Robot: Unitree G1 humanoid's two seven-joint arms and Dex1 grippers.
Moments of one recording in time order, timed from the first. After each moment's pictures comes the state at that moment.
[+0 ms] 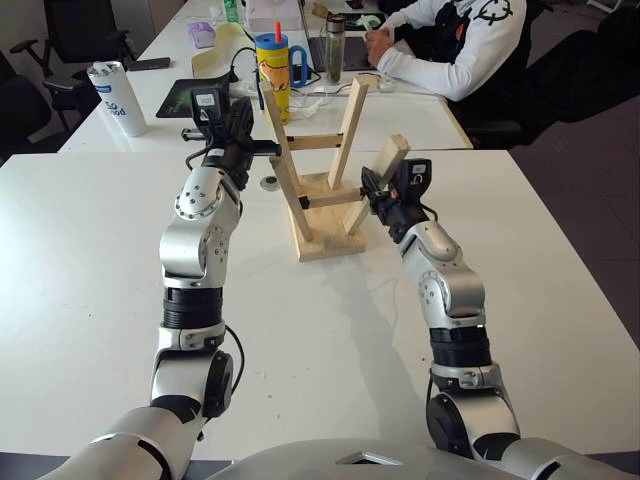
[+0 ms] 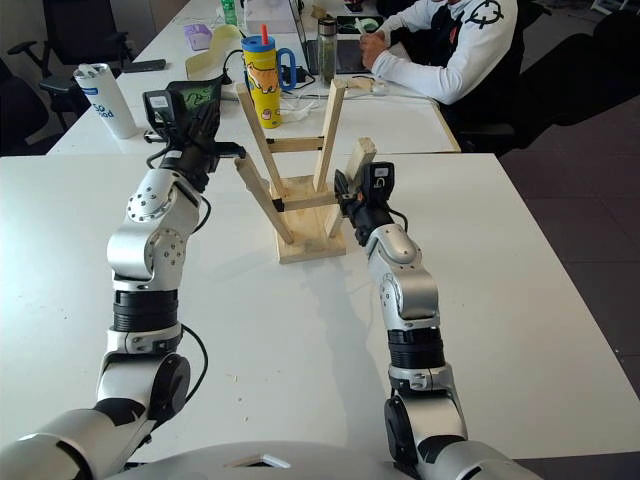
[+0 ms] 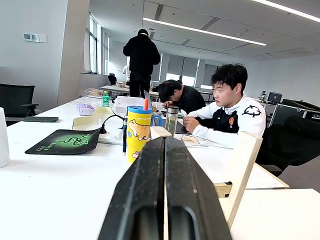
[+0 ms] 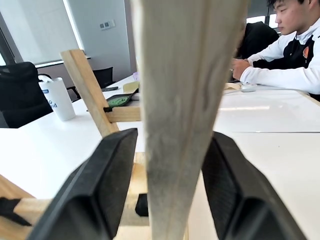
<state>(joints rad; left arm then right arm) -0.64 0.11 0.13 -0.02 -0.24 0.44 -0.01 -0.44 0.00 -0.05 -0.04 0.21 0.39 0.10</state>
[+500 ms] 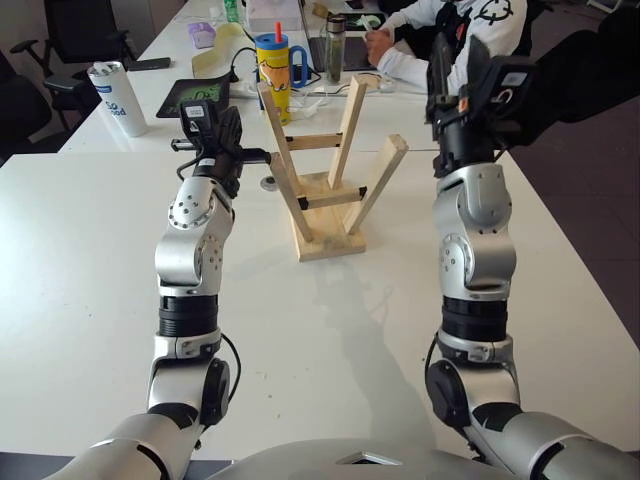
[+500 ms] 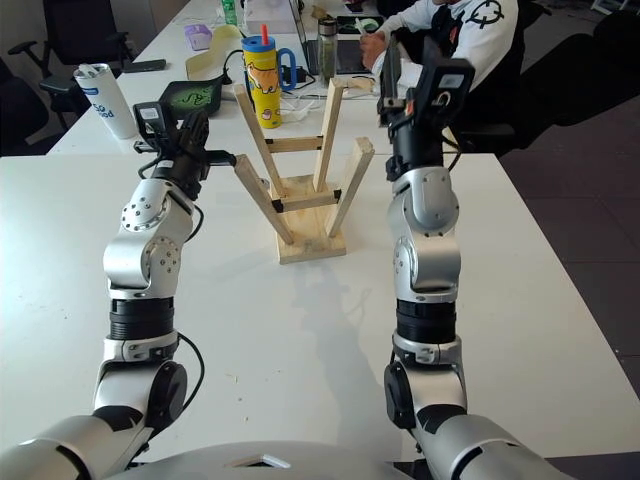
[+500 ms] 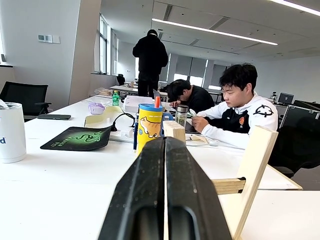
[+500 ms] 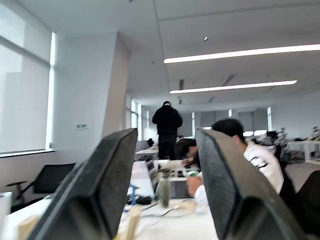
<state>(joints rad) -0.59 0.11 0.14 -0.03 -0.23 0.41 0.00 -0.67 -0.10 -0.15 -0.09 0.06 0.11 -0.07</state>
